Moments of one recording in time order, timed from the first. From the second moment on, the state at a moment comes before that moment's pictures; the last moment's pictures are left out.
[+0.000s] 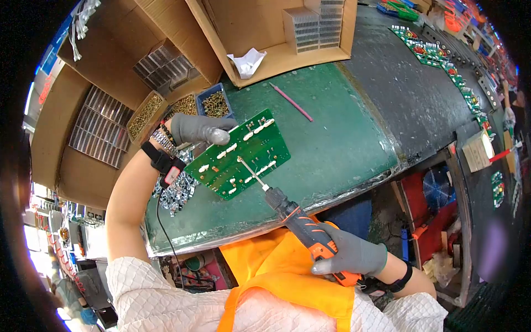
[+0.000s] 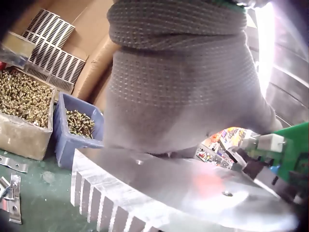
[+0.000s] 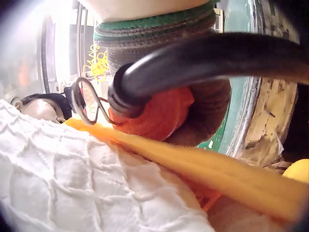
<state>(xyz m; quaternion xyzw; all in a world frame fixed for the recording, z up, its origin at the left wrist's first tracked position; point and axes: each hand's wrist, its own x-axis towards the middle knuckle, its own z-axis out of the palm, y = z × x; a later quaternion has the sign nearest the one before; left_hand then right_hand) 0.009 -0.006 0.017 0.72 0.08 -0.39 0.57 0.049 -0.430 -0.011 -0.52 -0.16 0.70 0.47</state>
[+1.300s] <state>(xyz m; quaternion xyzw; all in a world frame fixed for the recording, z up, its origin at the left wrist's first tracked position) 0.003 -0.016 0.016 0.71 0.07 -0.34 0.62 0.050 -0.431 -0.006 -0.52 -0.14 0.70 0.47</state>
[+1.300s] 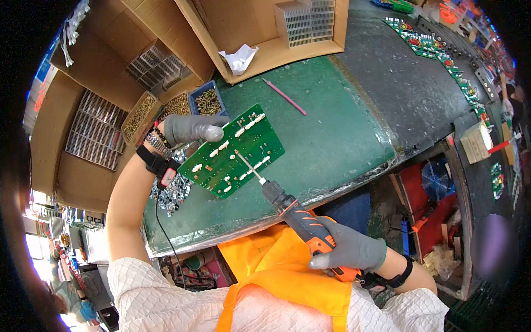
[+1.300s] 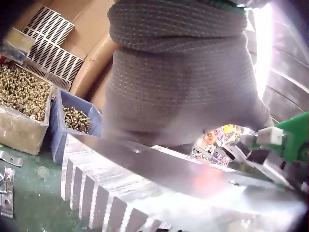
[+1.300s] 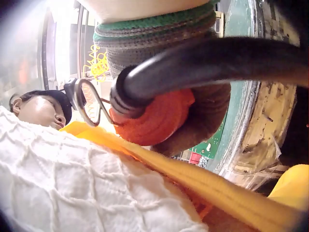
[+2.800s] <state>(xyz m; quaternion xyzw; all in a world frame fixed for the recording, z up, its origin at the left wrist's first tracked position) 0.009 -0.006 0.005 0.72 0.05 -0.37 0.59 0.045 -0.429 -0.005 -0.52 -0.14 0.69 0.48</state>
